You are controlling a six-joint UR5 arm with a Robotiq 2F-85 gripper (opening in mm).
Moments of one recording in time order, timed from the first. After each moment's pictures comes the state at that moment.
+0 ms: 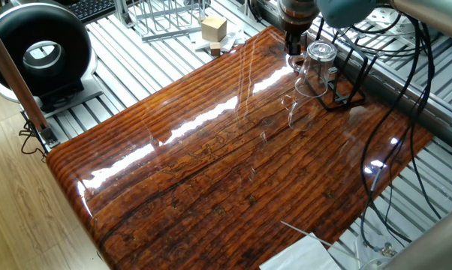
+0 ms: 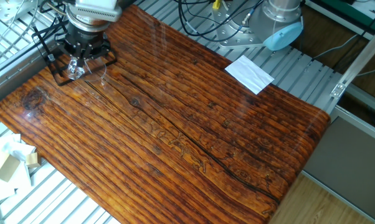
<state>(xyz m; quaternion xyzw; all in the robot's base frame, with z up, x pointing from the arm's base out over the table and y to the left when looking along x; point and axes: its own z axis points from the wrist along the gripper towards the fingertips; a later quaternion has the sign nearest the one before) 0.557 -0.183 0.142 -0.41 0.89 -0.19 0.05</state>
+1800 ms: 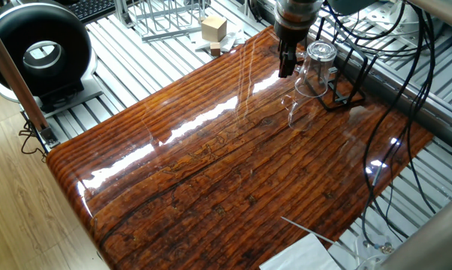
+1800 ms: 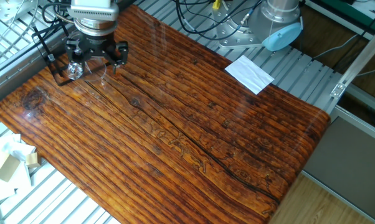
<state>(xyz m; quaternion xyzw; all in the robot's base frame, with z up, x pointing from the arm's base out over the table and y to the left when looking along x) 0.541 -0.152 0.125 -0.39 0.91 -0.10 0.05</state>
